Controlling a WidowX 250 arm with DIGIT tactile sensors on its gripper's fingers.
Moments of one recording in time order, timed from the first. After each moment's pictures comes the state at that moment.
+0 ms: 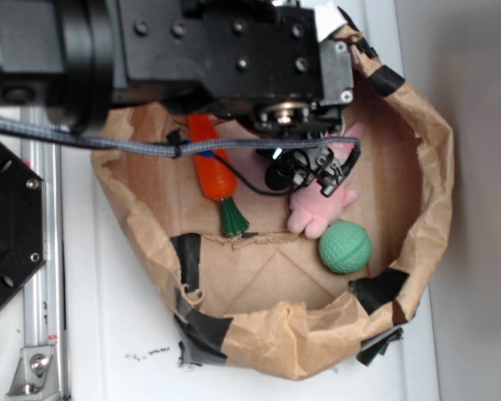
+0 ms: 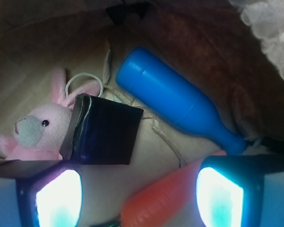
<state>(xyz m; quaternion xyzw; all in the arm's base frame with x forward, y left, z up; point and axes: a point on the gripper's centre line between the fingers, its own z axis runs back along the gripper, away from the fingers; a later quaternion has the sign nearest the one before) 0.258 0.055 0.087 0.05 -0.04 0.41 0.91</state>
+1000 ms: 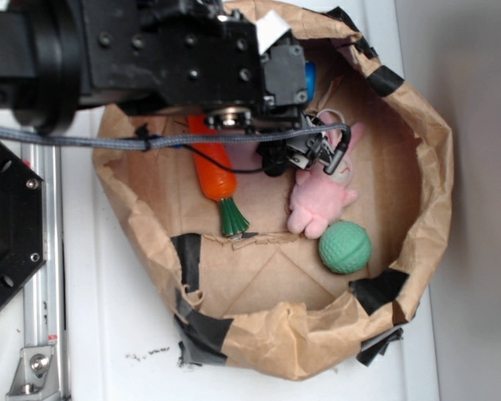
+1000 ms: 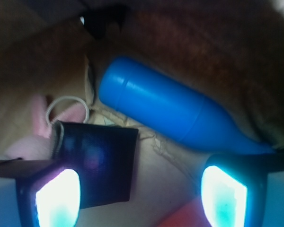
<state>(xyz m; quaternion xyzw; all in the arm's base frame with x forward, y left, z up) 0.260 0.068 0.059 0.03 -0.10 0.47 0.88</state>
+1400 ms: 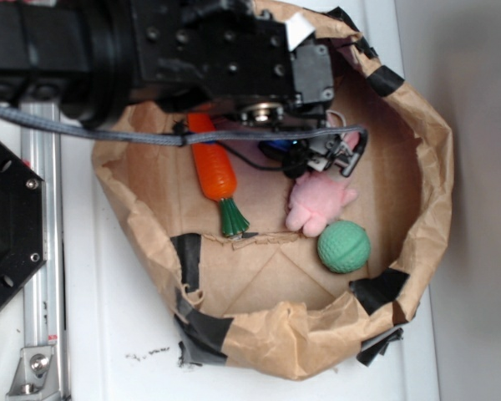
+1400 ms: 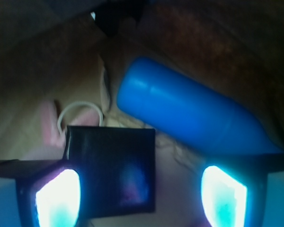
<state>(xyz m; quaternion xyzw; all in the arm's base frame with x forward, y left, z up) 0.278 0.070 0.057 0.02 -0.11 0.48 0.87</state>
